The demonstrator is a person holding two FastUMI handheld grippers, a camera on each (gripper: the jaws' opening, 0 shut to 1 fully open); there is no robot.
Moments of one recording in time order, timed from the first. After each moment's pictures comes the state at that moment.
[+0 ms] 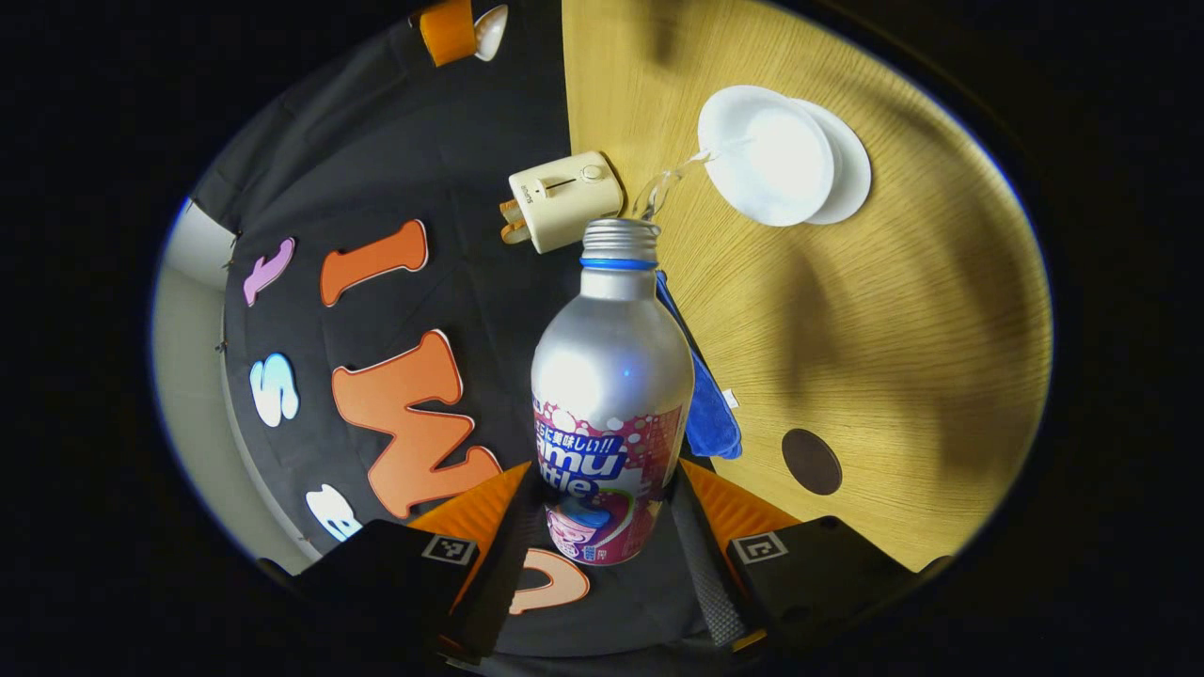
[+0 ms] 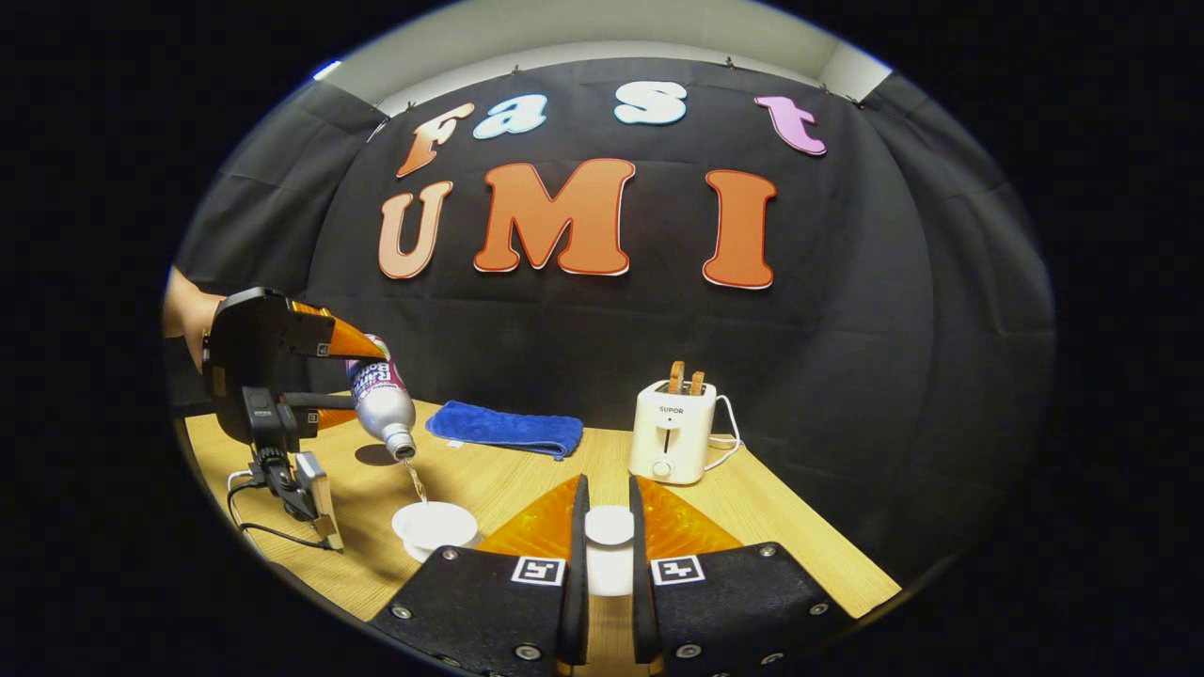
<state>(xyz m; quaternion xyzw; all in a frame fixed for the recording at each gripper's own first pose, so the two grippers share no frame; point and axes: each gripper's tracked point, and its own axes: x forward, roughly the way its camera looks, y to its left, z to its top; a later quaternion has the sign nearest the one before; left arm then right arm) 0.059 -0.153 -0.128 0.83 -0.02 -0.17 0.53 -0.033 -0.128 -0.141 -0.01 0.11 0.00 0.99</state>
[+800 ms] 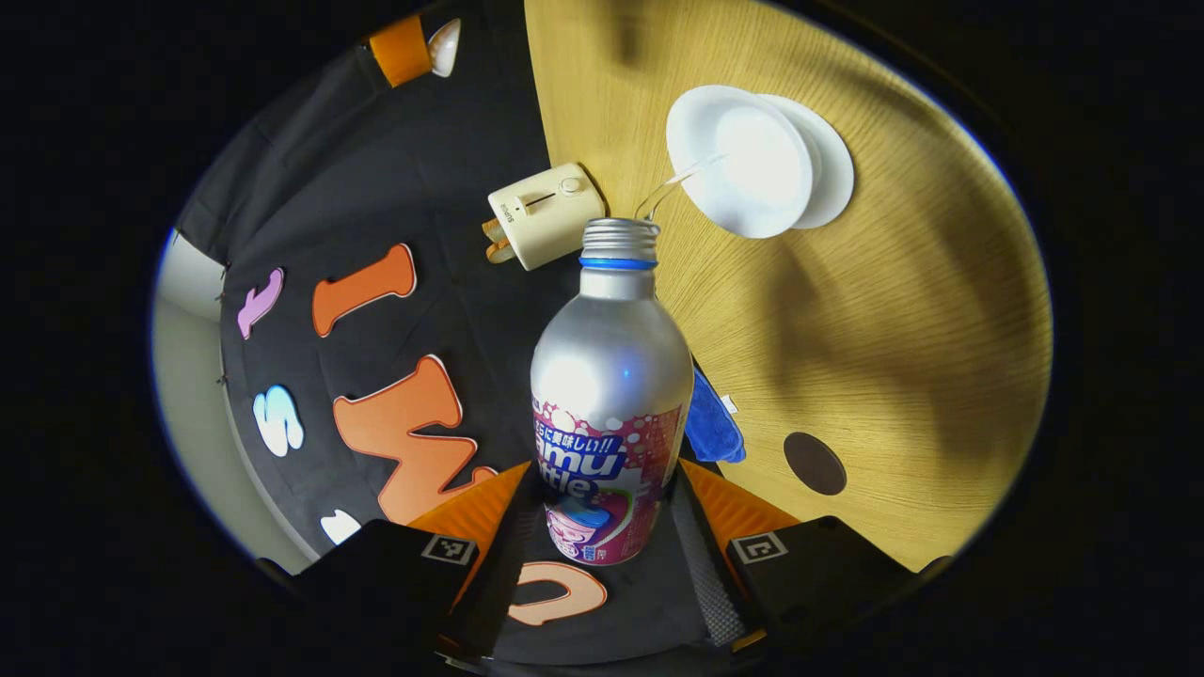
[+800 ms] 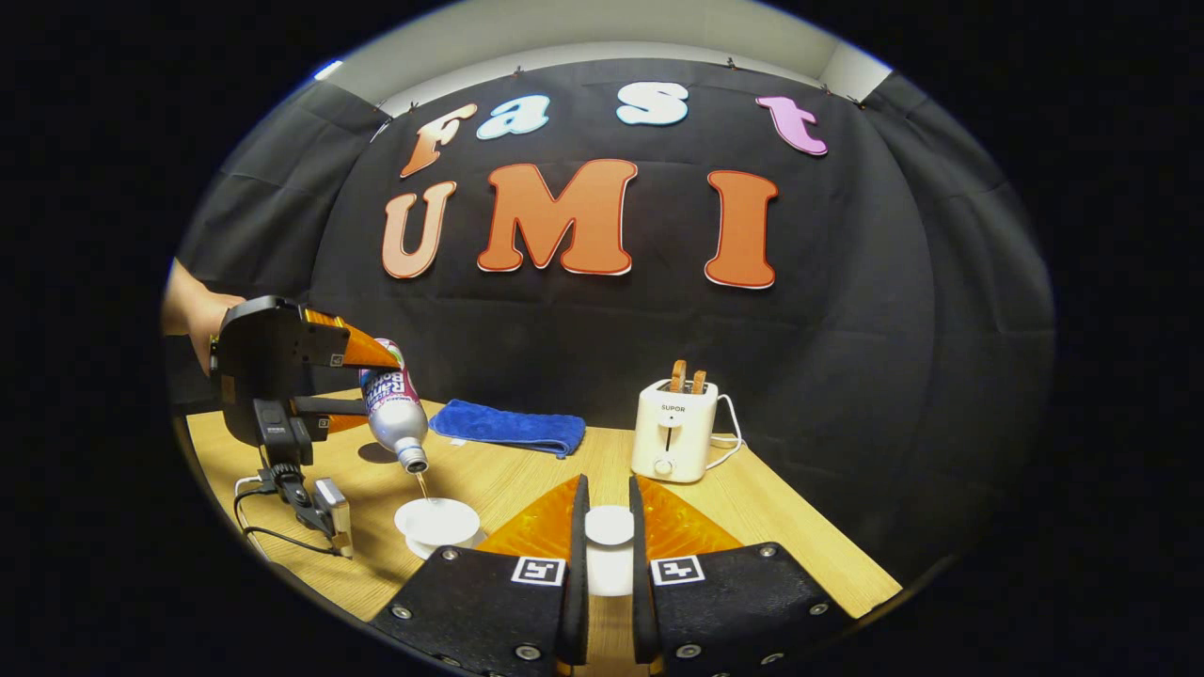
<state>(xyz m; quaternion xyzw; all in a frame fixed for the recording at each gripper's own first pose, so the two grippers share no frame) 0.057 -0.165 -0.139 0.85 -0.03 -0.18 0.49 -0.039 -0.126 -0.144 -0.01 0.11 0.01 0.99</state>
